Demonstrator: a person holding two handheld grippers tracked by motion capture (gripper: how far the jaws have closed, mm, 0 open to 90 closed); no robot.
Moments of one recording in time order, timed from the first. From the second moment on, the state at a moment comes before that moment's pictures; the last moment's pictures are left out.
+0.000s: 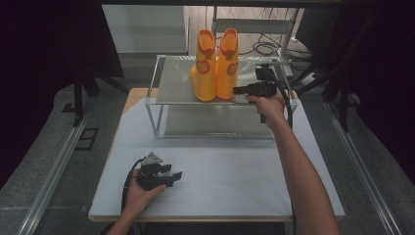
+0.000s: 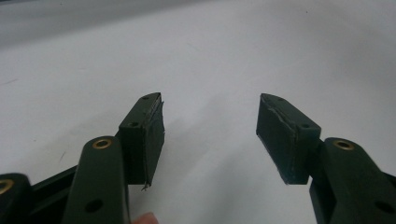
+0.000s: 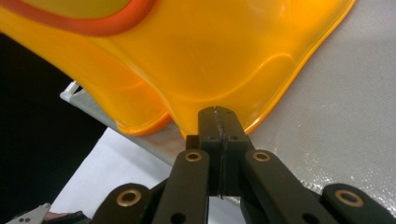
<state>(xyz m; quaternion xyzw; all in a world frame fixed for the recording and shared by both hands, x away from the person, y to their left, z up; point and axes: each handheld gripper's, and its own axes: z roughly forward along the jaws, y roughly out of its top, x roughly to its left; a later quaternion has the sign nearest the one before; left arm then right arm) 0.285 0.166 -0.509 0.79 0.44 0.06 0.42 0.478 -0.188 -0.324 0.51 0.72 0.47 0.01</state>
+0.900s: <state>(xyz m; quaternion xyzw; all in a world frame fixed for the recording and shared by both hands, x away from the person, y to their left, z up) 0.285 0.166 -0.509 0.78 0.45 0.06 0.42 0.398 -0.248 -0.349 0.45 0.70 0.55 0.02</state>
